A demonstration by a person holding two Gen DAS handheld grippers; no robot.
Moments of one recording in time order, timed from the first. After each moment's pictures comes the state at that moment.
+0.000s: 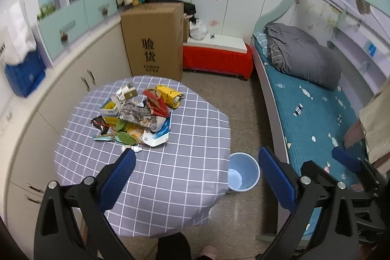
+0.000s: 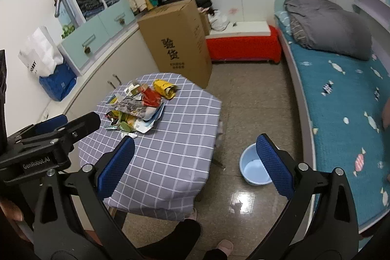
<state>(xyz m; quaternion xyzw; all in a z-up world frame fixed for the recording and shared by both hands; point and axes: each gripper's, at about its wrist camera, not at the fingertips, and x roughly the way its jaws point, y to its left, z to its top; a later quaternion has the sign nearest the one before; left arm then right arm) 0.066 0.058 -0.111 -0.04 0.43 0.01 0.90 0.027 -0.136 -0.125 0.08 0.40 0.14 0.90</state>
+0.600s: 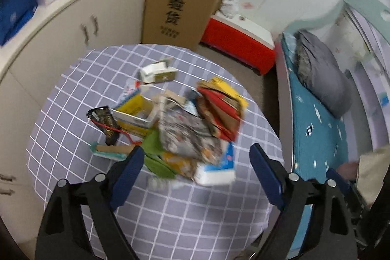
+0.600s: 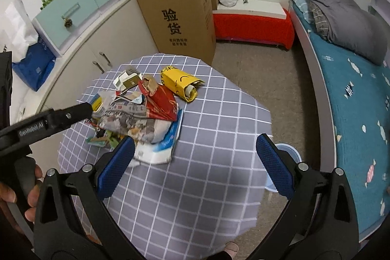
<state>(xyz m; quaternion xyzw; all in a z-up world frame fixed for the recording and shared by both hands) 0.221 0.253 -0.224 -0.19 0.50 0.03 0.84 0.172 0.017 -0.201 0.04 0.47 0.13 0.87</state>
